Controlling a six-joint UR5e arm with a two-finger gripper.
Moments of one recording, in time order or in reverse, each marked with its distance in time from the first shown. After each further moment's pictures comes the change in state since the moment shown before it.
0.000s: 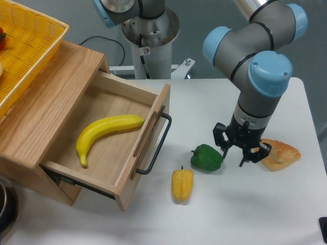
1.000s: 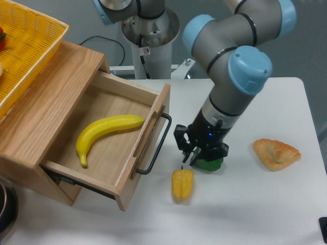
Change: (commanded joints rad) arm -0.090 0.078 0.002 -0.151 -0.054 -0.100
